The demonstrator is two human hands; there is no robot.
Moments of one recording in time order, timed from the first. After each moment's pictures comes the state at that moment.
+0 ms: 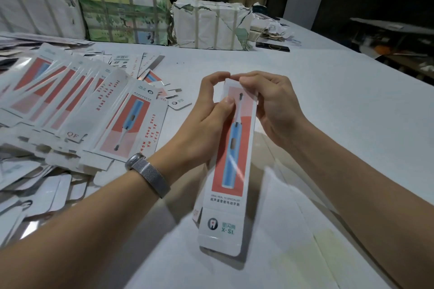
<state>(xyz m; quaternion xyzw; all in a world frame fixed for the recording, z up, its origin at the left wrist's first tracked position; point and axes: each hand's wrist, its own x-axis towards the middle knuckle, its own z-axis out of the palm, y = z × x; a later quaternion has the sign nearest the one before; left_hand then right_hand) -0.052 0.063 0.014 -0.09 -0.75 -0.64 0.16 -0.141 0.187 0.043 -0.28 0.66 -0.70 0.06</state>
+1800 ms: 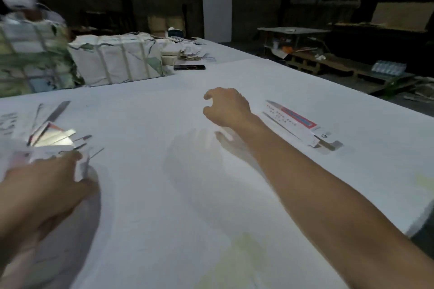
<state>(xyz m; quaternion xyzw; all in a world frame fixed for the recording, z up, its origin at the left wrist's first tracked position) -0.088 -0.034 -0.009 0.16 -0.98 0.00 0.06 -0.226 0.274 0.060 -0.11 0.98 -0.17 -0.09</state>
